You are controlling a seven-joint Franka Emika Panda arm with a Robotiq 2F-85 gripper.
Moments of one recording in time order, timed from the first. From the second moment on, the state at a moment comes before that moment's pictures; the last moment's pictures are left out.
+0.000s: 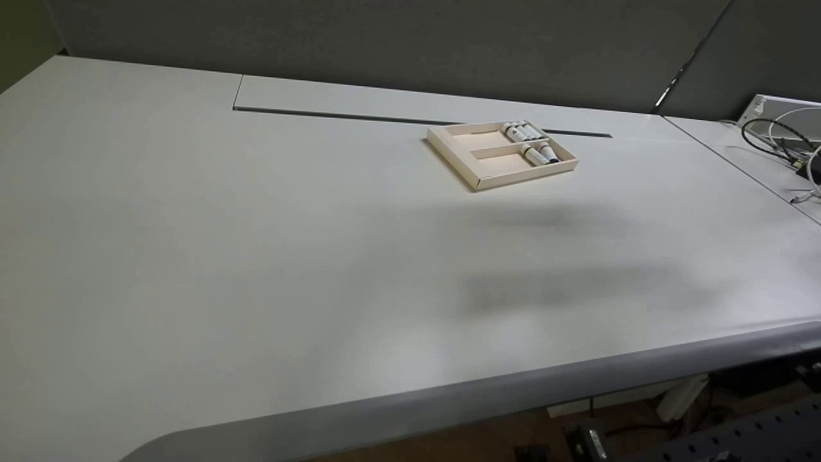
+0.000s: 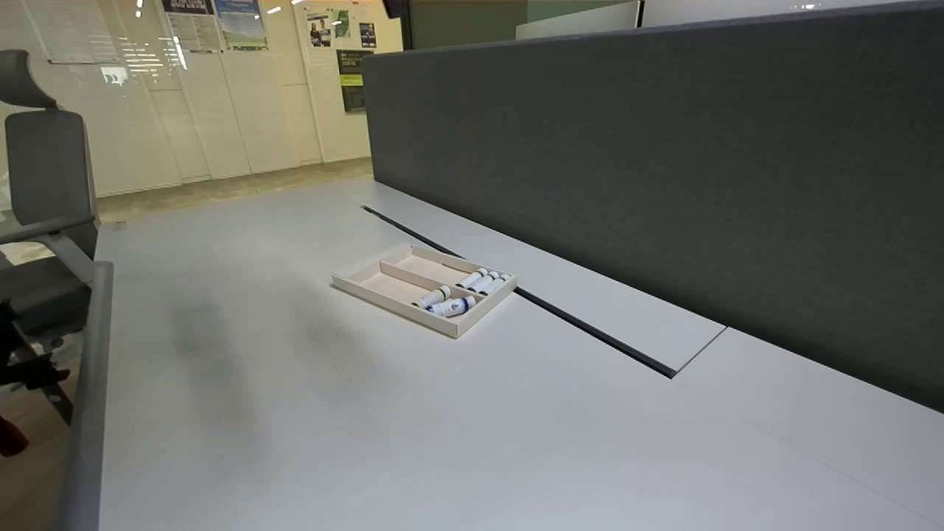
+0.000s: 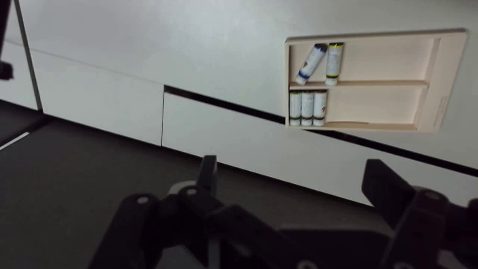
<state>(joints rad) -0.07 0.14 -0.08 -1.83 -0.14 2.24 -0.27</state>
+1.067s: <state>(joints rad) -0.12 0.86 0.02 -1.10 0.02 1.90 -0.35</state>
